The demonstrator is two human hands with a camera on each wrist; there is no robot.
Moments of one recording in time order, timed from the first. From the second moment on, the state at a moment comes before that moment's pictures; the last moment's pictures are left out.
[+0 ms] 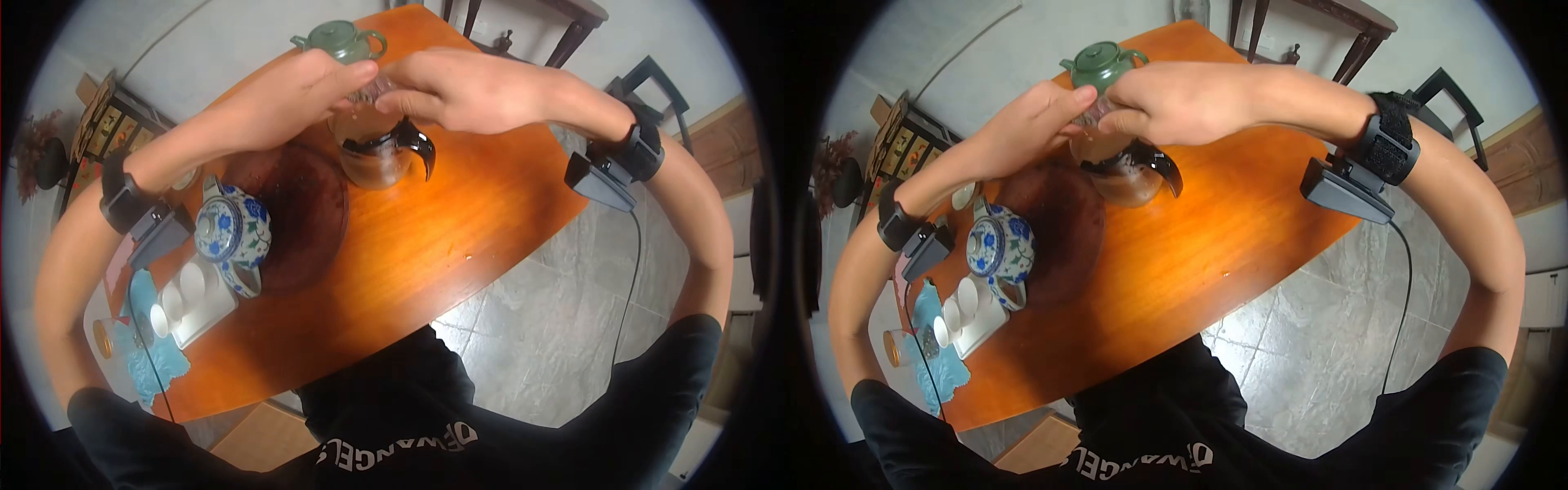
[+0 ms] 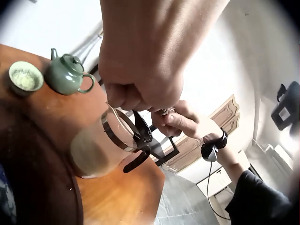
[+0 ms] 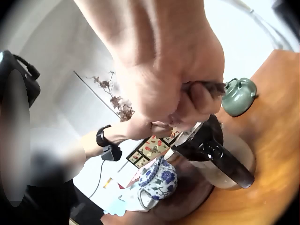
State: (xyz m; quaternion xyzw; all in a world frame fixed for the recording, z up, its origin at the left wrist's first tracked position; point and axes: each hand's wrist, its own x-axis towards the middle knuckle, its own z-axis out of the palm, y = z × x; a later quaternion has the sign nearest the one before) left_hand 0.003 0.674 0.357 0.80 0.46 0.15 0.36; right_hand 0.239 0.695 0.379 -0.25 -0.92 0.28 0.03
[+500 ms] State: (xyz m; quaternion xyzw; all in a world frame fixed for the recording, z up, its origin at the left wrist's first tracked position) left_hand 0.018 0.644 0.355 0.60 0.60 0.17 0.49; right_hand 0.223 0.678 0.378 -0.24 -0.97 -0.01 0.00
